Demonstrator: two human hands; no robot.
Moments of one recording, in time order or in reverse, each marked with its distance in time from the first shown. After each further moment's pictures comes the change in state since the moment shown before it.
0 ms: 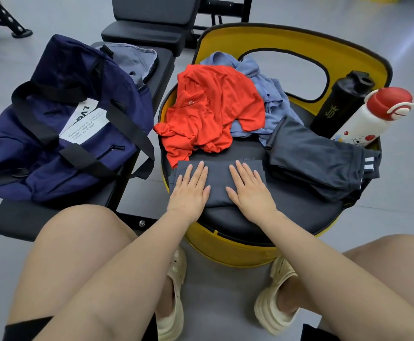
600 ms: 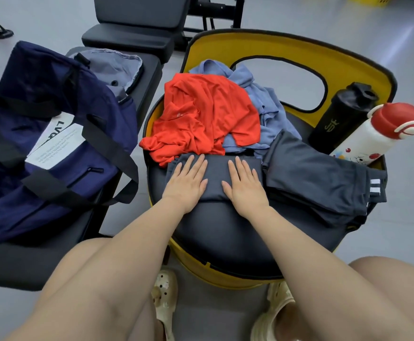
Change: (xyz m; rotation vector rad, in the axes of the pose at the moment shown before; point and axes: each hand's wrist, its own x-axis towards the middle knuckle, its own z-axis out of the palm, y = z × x) left_hand 0.089 -0.008 -0.018 0.173 -0.010 0.116; right_hand 0.068 0.023 -0.006 -0.018 -0.049 0.140
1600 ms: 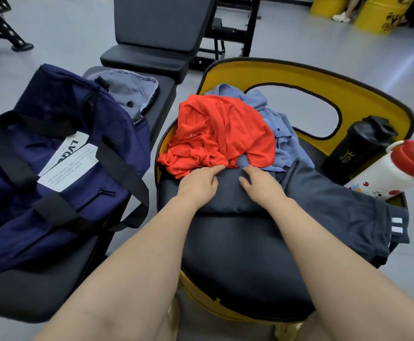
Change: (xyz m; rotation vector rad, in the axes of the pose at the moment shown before) left_hand 0.040 -0.017 -0.050 -0.547 0.145 -0.113; right_hand 0.061 0.006 -0.061 0.274 -0.057 0.082
